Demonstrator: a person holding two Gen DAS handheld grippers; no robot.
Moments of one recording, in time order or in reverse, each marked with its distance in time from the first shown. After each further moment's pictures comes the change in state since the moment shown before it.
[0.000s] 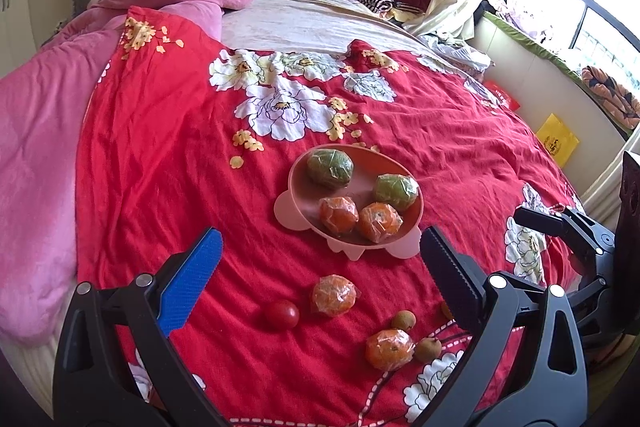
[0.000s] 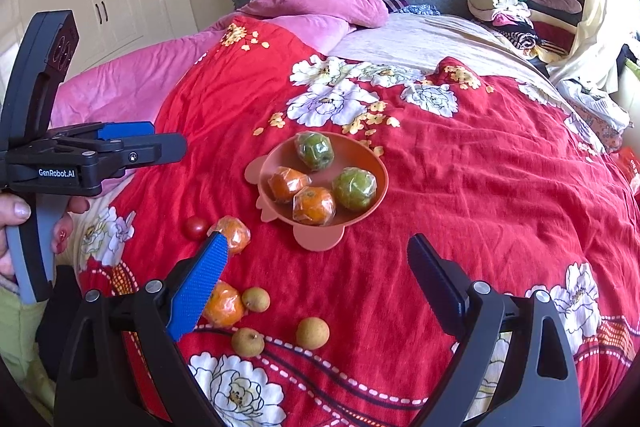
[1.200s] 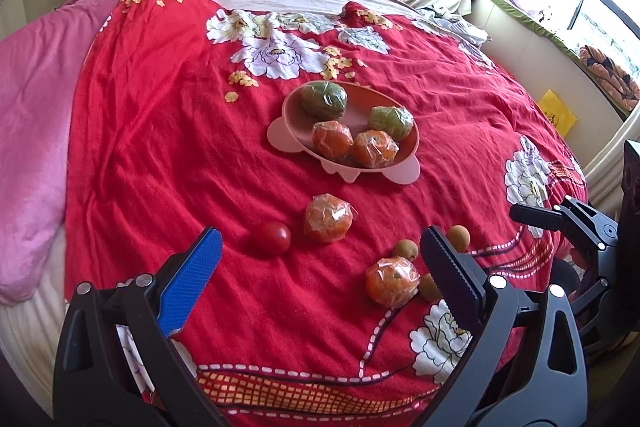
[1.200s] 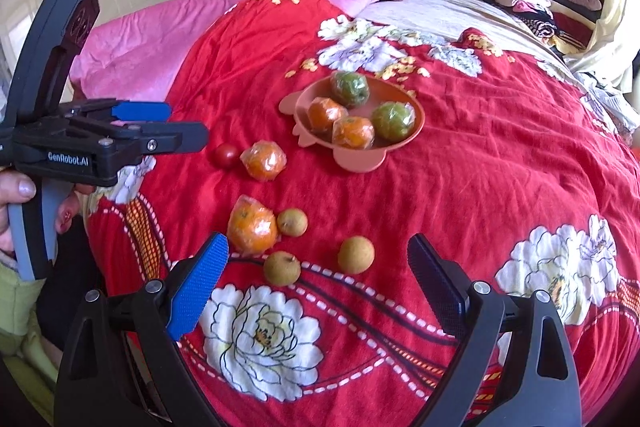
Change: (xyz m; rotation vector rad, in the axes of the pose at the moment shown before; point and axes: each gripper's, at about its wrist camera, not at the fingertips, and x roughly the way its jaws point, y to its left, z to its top) left arm 0.000 -0.004 -0.054 0.009 0.085 -0.011; right arm 0.000 0.031 -0.051 -0.060 0.103 0.037
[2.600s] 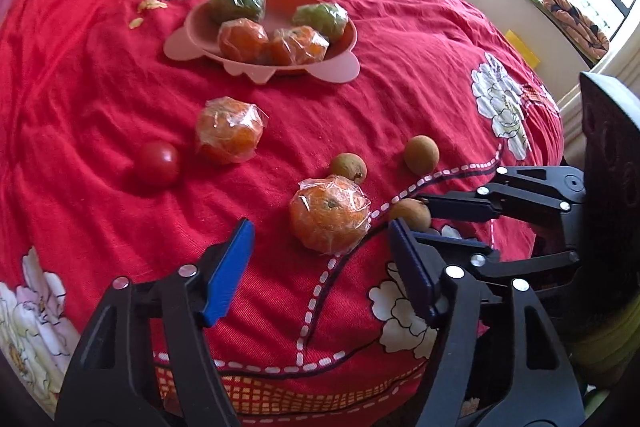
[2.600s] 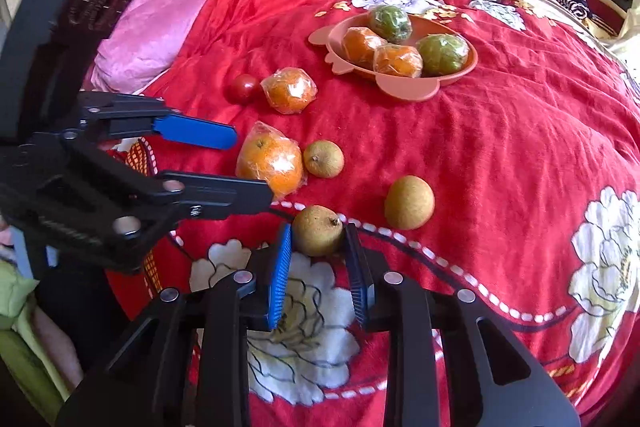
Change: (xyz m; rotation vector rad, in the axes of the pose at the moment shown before) left arm 0.058 -0.036 -0.042 0.095 0.193 -0.164; right arm 0.043 0.004 -0.028 -0.022 0.108 0.105
